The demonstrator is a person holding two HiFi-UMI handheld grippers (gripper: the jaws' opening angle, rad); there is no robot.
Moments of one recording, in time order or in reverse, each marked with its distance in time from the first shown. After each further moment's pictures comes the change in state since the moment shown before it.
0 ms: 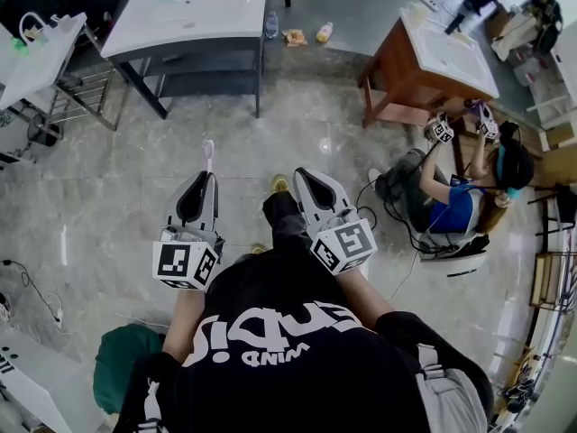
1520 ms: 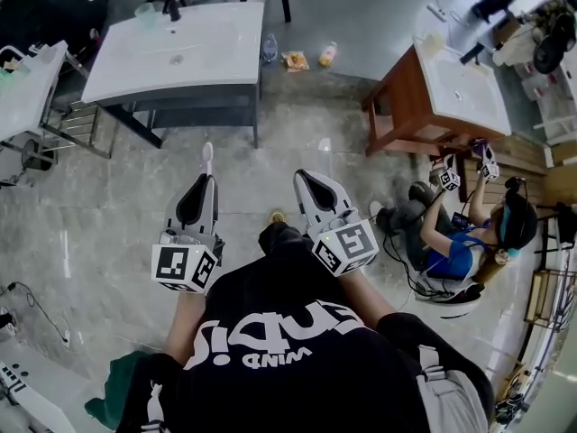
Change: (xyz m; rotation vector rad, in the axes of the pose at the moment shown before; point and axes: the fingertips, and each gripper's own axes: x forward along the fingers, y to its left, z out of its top) left arm 0.221 0.085 0.028 -0.046 0.019 -0.005; right arm 0.184 -0.148 0.035 0.020 0.037 0.002
